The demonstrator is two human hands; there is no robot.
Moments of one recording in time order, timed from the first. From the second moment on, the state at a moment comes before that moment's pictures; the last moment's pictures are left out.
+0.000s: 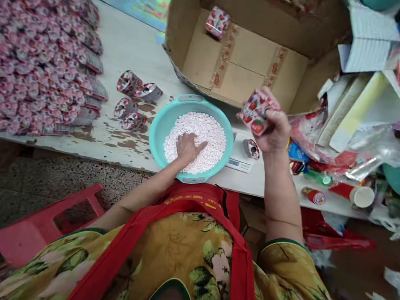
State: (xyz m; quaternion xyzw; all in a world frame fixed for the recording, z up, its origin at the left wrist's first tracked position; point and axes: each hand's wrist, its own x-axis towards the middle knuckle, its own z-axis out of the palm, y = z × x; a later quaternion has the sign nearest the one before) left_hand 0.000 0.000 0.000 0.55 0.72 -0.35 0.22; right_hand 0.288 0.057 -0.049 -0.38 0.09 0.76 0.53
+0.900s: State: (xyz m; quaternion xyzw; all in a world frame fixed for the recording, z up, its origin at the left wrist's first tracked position) left_hand 0.042 0.049 0.030 0.28 0.74 0.29 0.54; right_hand 0.106 -0.035 -0.010 -0.61 -0.22 0.68 0.34
